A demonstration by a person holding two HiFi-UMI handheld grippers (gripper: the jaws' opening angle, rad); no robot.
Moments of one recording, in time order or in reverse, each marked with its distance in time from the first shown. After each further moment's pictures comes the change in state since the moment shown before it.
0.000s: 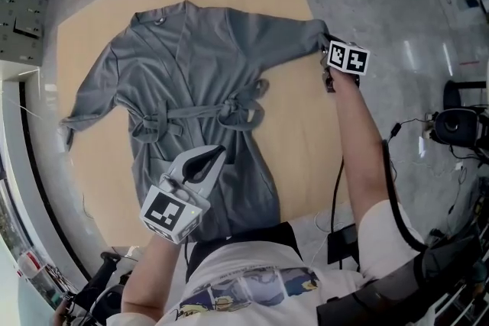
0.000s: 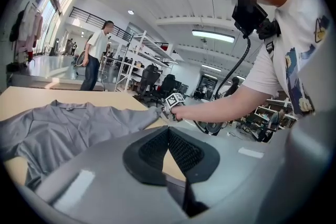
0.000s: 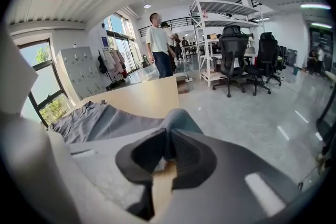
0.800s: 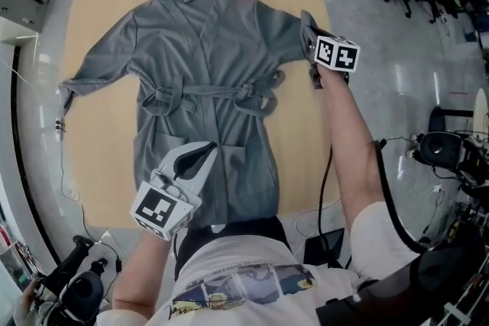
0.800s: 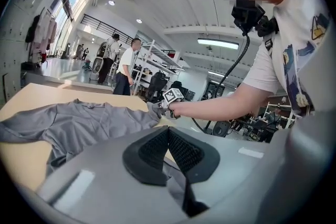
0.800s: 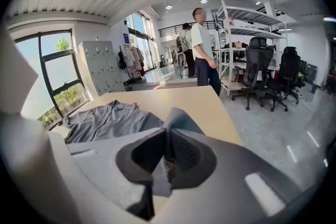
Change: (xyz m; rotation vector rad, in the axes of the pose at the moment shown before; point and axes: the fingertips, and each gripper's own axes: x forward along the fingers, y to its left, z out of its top) left arm -0.082 0.011 -0.020 -0.034 -0.076 0.082; right arm -0.005 0.148 0.032 -0.164 -0.026 0.116
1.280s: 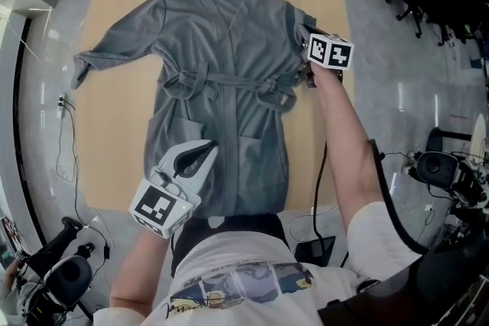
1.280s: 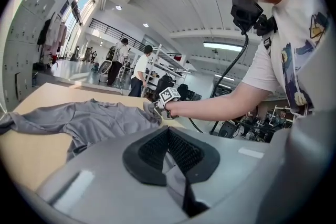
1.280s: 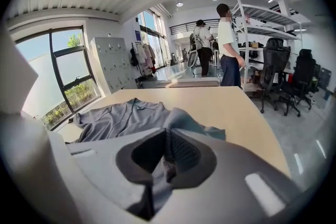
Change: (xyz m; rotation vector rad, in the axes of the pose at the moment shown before) left arm -0.059 0.014 -0.013 -0.028 -0.032 0.074; right arm 0.029 0.107 0.007 -0.066 0.022 0.095
